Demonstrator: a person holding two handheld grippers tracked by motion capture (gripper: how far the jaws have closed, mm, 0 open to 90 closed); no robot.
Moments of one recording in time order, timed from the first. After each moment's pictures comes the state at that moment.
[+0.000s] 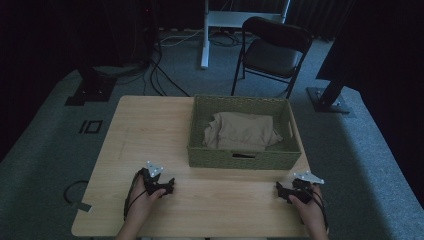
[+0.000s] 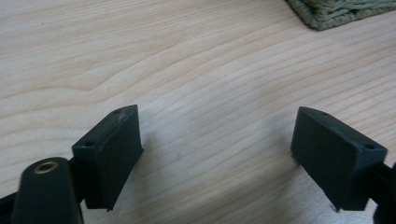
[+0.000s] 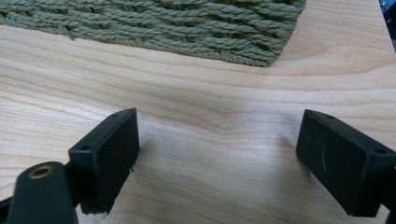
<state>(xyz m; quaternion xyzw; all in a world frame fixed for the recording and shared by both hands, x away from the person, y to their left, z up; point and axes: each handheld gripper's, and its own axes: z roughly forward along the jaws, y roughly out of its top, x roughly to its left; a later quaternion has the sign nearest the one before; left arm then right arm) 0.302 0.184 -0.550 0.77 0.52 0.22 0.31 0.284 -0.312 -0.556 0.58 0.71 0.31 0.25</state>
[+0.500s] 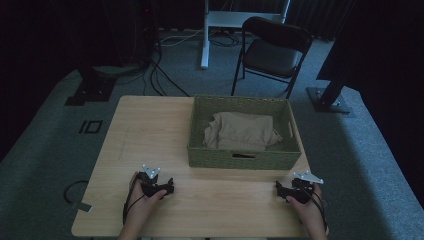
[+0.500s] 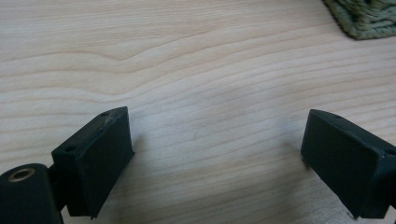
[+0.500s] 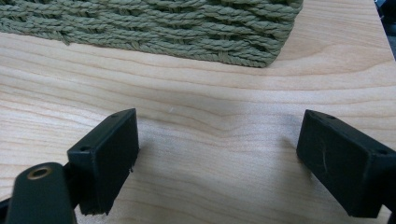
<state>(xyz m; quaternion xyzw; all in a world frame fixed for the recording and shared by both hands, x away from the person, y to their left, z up) 0.293 0.178 -0.552 0.71 0.59 0.25 0.29 0.285 -0.309 -0.556 0.59 0.70 0.31 0.25</state>
